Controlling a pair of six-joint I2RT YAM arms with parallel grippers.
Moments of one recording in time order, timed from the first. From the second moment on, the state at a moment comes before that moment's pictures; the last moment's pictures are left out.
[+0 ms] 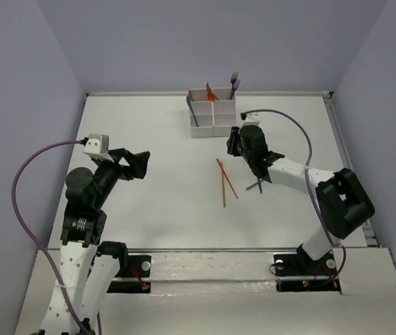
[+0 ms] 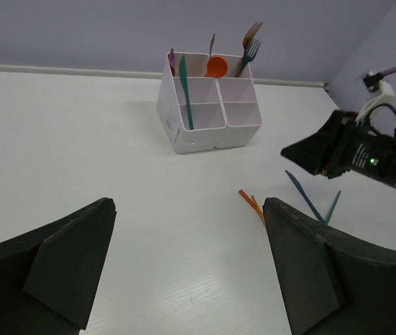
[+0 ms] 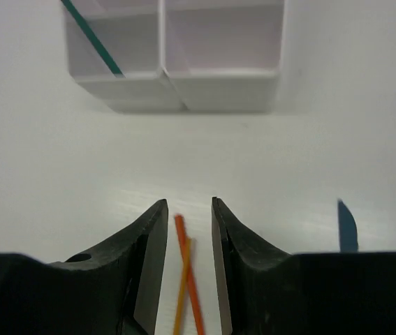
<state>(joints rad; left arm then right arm) -0.11 0.54 0.69 -0.18 0.26 -0.31 0.56 1.63 1.01 0.31 0.28 0.35</state>
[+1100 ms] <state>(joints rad) -0.28 0.44 0.69 -0.20 0.21 -0.31 0.21 1.65 0.89 -0.28 0.30 0.56</state>
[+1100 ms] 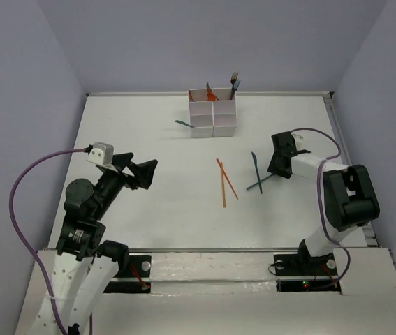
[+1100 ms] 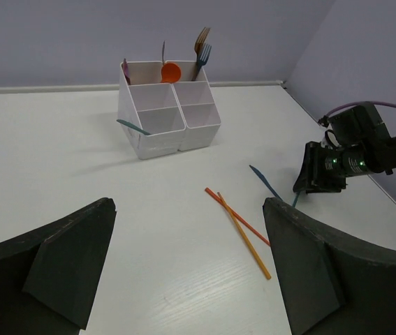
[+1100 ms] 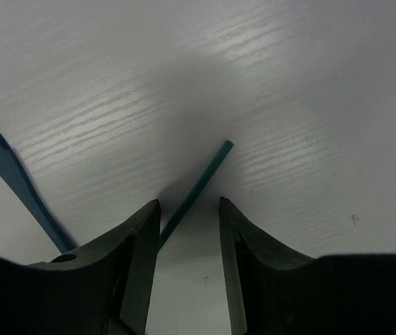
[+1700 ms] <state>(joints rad) -0.28 0.44 0.69 -0.21 0.19 -0.31 0.20 1.60 0.86 -0.22 0.22 0.58</state>
